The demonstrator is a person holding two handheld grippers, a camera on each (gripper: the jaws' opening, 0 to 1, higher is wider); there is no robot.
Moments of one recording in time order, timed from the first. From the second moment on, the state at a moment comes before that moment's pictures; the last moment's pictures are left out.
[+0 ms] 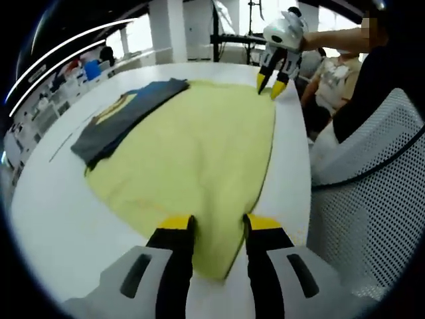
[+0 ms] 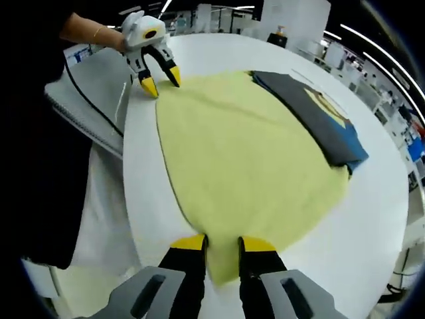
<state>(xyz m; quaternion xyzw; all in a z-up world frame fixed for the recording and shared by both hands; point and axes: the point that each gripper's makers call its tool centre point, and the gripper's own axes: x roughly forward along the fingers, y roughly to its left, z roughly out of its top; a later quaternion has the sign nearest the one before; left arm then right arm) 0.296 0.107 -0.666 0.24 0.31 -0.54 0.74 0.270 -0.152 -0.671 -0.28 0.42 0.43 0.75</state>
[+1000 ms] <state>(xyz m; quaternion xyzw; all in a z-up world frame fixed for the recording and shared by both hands) 0.305 0.116 -0.641 0.26 0.37 -0.47 0.76 0.279 -0.153 -0.628 -0.18 0.42 0.39 0.80</state>
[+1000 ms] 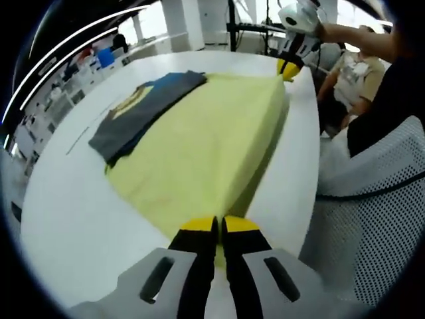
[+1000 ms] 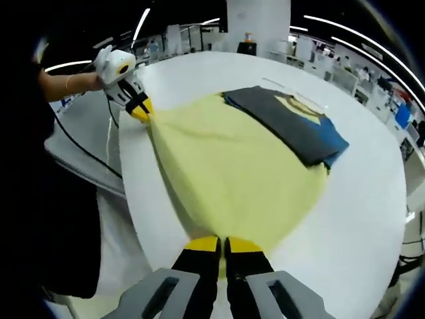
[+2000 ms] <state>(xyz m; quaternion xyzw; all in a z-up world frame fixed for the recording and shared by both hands) 0.272 0.126 -0.604 0.24 0.42 -0.46 0.75 0.256 -0.142 -0.578 -0.19 0.41 0.40 0.80</state>
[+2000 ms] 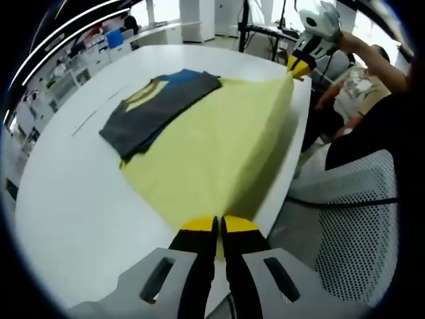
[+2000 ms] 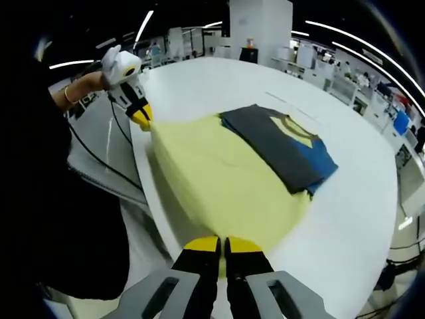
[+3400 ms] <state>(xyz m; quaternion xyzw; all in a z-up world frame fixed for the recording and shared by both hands) 0.309 0.125 -0.549 0.26 0.38 -0.46 0.76 0.286 -0.145 -0.537 -0.22 0.40 0.38 0.80</state>
